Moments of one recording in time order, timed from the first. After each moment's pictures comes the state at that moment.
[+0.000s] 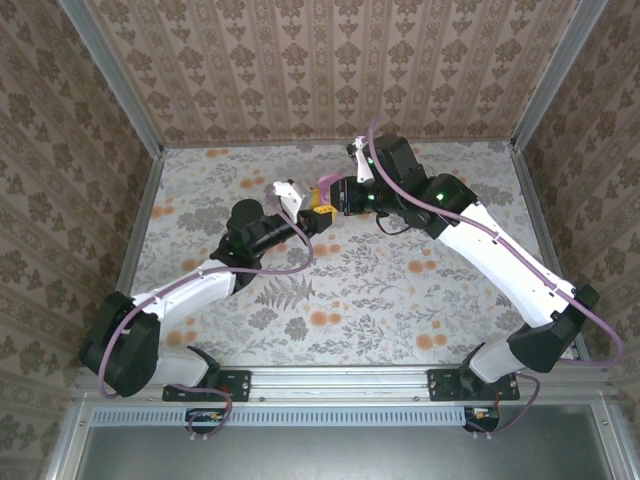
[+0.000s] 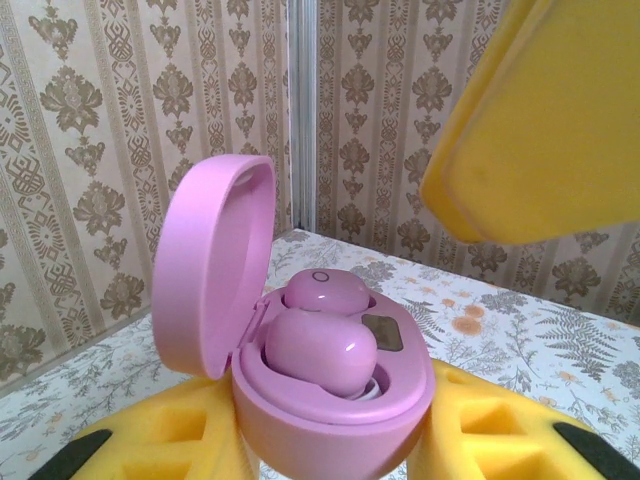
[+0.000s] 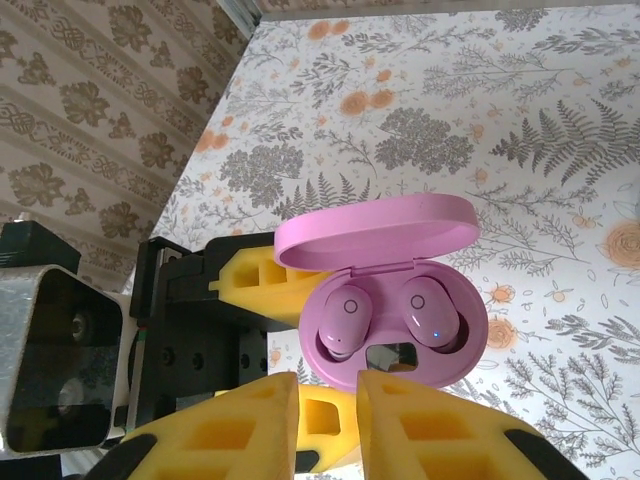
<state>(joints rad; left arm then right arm) -0.65 1.33 0.75 0.63 0.44 -0.03 0.69 1.49 1.69 -0.82 -0.06 0.51</state>
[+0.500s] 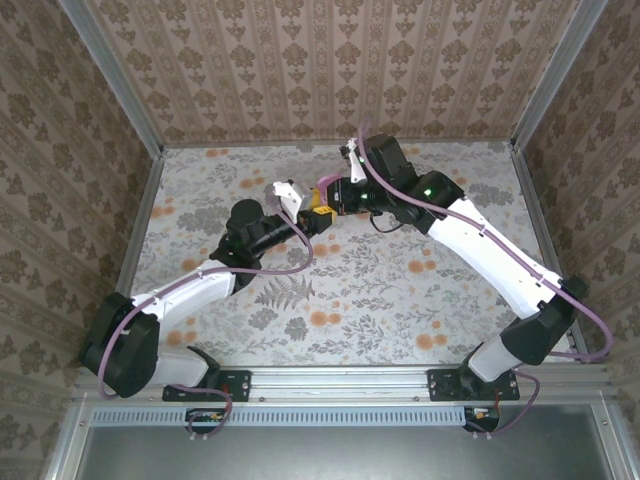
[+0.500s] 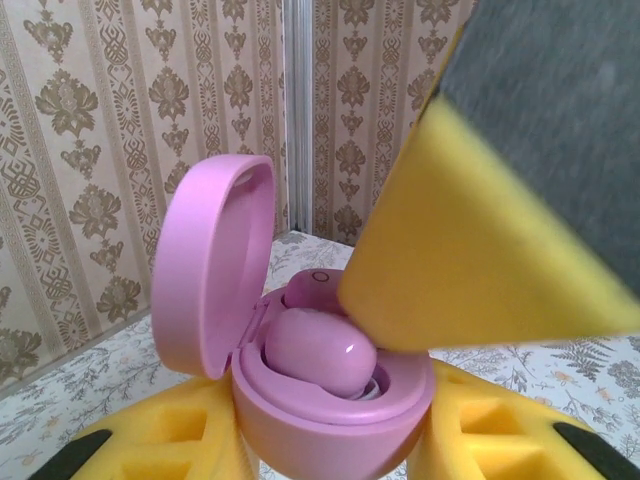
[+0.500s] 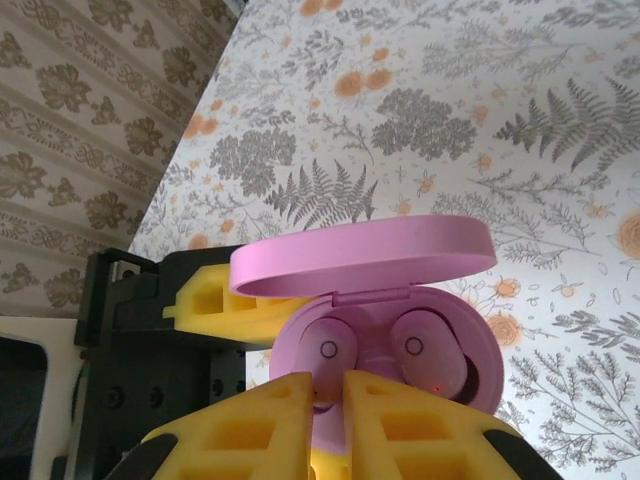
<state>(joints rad) -0.65 1.33 0.75 0.63 0.45 -0.03 0.68 1.55 1.69 -0.81 -0.09 0.51</state>
